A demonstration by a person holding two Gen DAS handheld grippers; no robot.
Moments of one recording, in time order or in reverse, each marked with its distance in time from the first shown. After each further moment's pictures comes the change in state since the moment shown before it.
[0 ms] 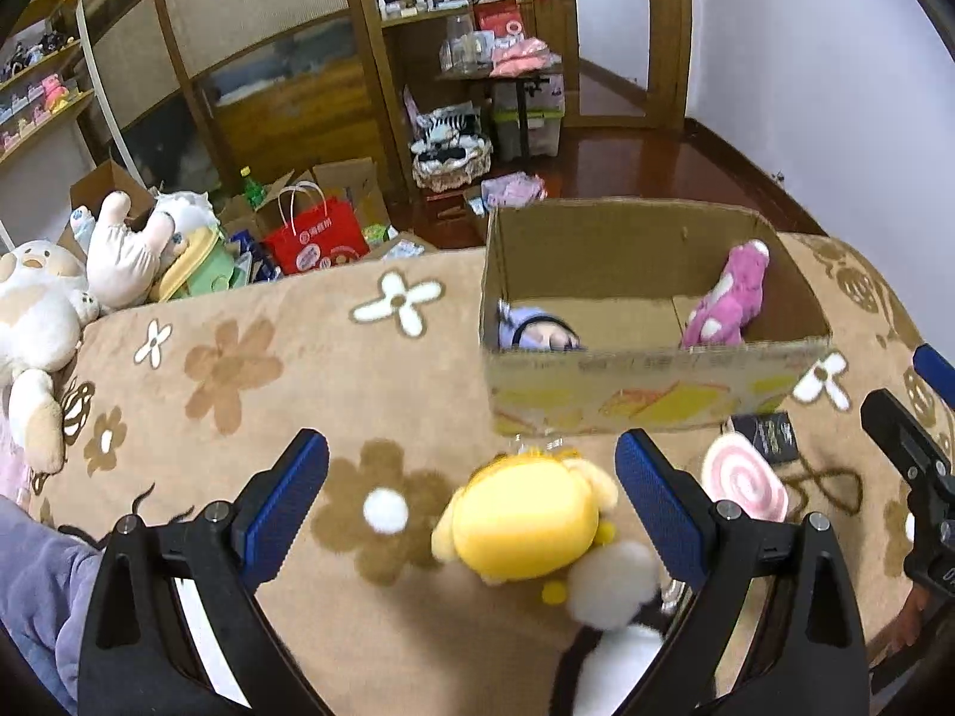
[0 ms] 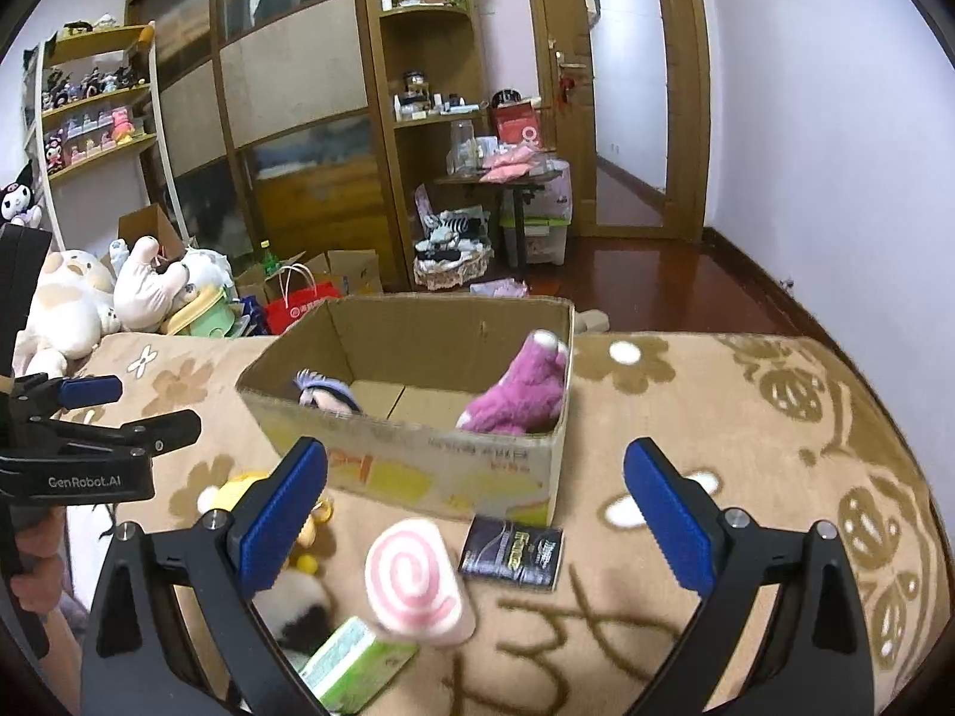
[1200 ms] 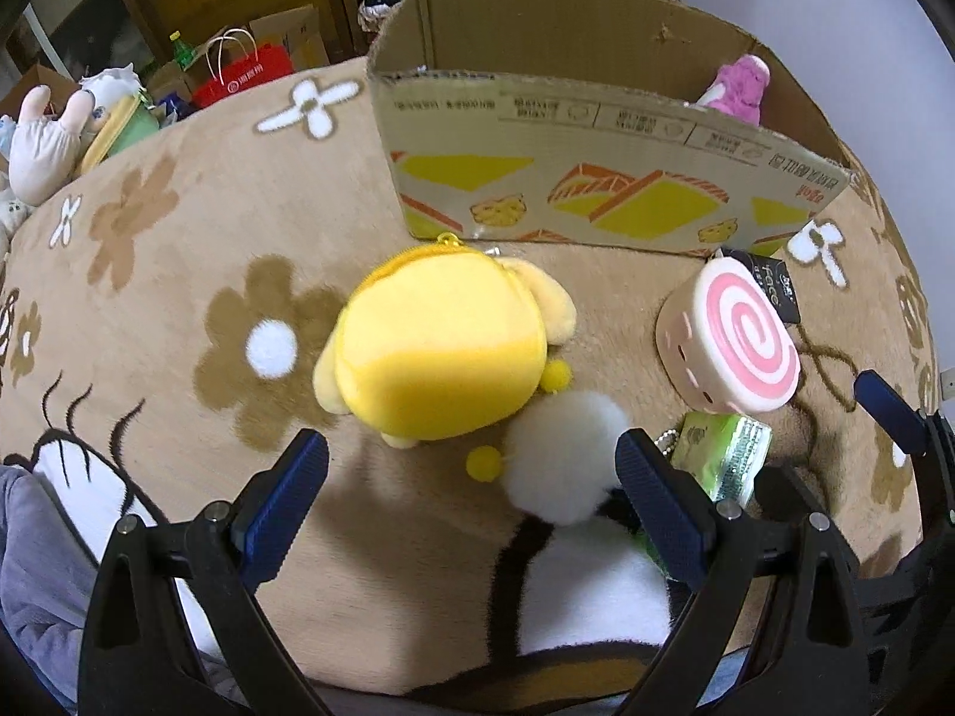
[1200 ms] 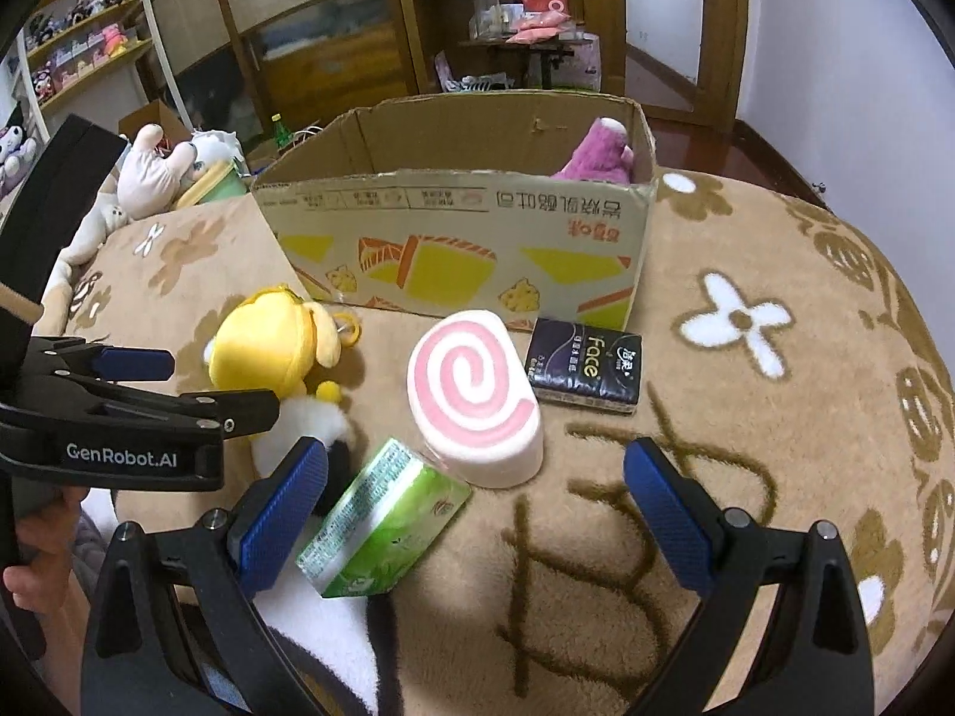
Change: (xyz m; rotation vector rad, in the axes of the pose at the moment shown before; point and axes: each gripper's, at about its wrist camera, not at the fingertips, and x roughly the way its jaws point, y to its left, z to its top) left arm 0.061 -0.028 -0.051 -0.010 0.370 -0.131; right arm 0.035 0.025 -0.068 -0.021 0.313 0.032
